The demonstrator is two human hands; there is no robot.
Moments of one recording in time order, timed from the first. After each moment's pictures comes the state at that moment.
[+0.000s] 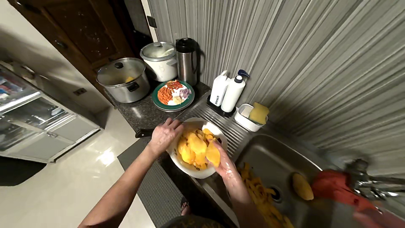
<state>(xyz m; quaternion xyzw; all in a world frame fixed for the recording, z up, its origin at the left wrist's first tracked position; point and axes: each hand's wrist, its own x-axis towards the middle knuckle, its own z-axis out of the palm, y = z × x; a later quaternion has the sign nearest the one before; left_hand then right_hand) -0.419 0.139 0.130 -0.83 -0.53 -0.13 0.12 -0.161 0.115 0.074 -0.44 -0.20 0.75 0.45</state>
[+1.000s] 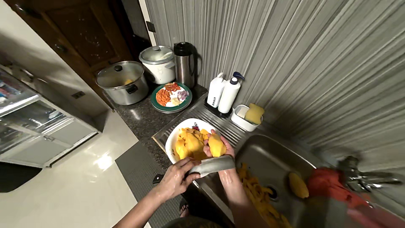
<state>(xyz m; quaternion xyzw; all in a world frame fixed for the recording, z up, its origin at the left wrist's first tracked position) -0.354 0.026 0.084 -0.80 -0.47 -0.29 -0.22 -0.158 0.130 0.085 -0.19 0.03 0.82 0.55</state>
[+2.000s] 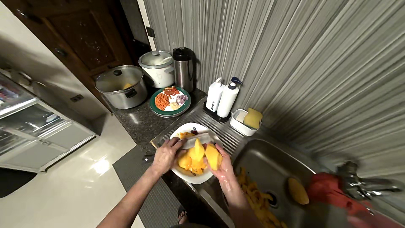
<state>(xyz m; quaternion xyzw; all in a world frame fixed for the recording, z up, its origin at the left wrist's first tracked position) -0.392 0.100 0.087 -0.78 -0.59 -0.20 -0.01 -0.154 0.123 0.076 -0.33 -0.05 0.79 0.51</state>
